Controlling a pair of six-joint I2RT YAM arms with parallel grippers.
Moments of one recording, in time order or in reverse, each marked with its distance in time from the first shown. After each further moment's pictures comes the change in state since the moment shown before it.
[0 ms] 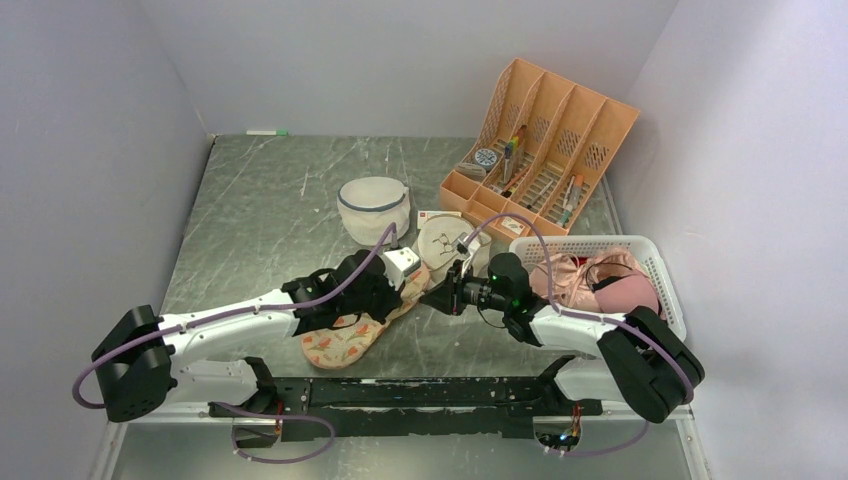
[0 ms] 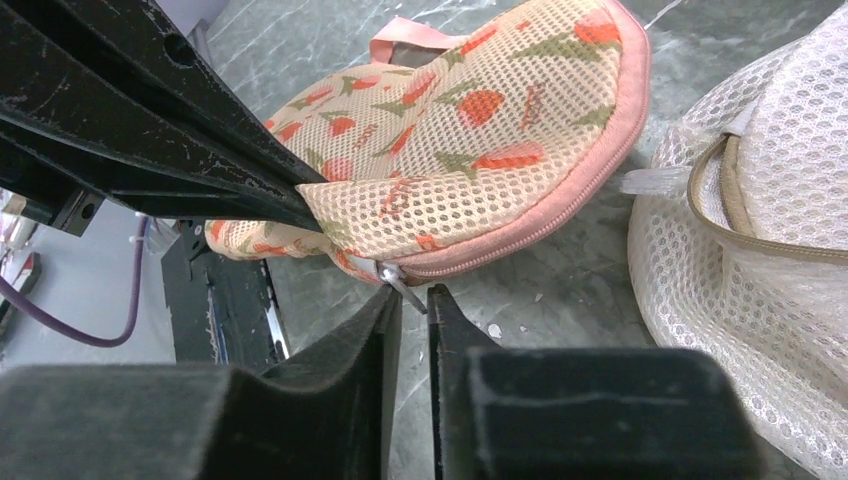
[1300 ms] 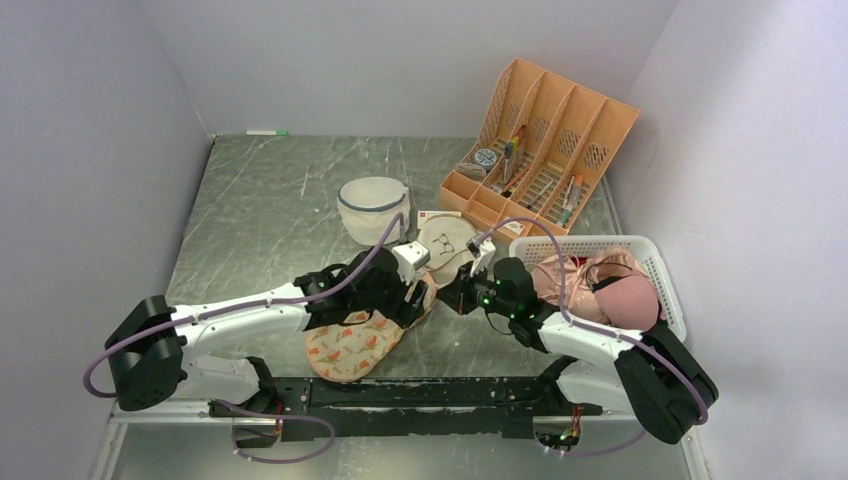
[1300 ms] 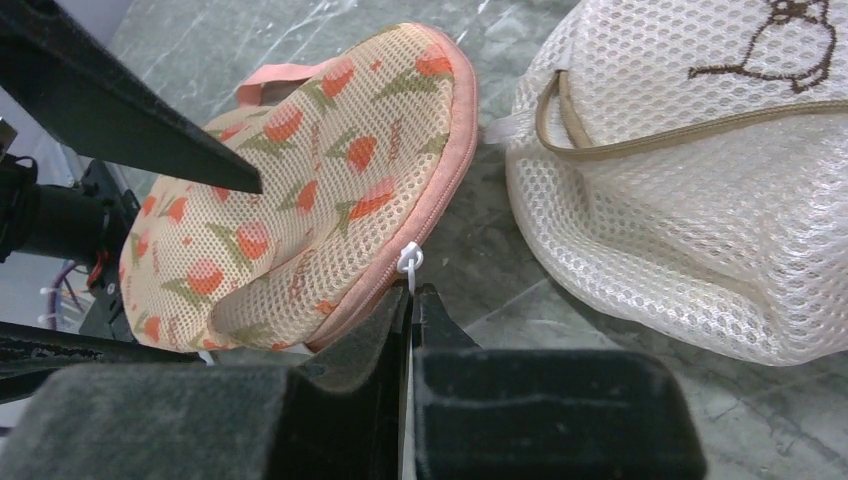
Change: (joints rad) left arm -0.034 0.066 0.067 -0.016 -0.010 -0.091; right arm -0.002 -0.111 -0.023 -0.177 0.249 0.022
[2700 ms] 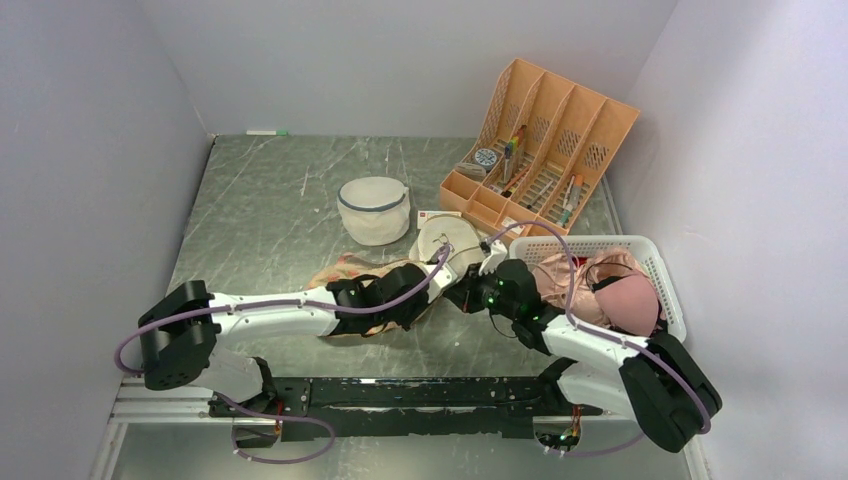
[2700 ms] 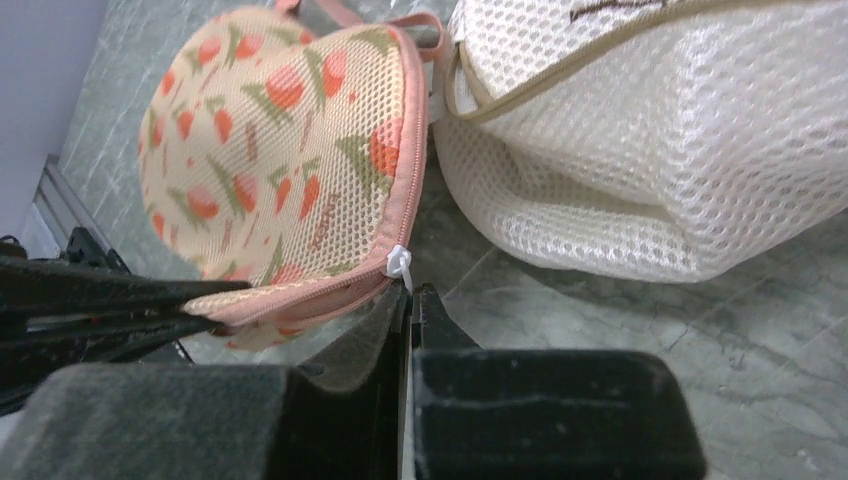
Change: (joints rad) left arm -0.137 0.166 0.108 -0.025 -0.203 0.165; right arm -0.030 -0.045 -0.011 -0.088 0.115 0.113
